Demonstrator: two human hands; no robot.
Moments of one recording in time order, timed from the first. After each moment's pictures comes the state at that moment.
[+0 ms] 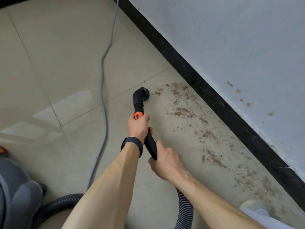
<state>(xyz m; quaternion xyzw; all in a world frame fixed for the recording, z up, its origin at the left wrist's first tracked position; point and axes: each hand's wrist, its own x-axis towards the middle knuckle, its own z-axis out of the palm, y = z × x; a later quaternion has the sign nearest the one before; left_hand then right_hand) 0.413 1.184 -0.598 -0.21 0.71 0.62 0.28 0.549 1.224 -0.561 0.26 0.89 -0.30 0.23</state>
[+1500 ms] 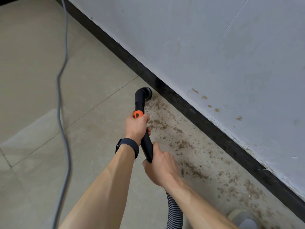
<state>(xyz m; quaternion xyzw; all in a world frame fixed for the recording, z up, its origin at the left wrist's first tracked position) 0.402 1.307 -0.601 -0.09 0.71 0.60 0.36 0.543 1.309 -0.579 0.36 0.86 -0.33 0.16</state>
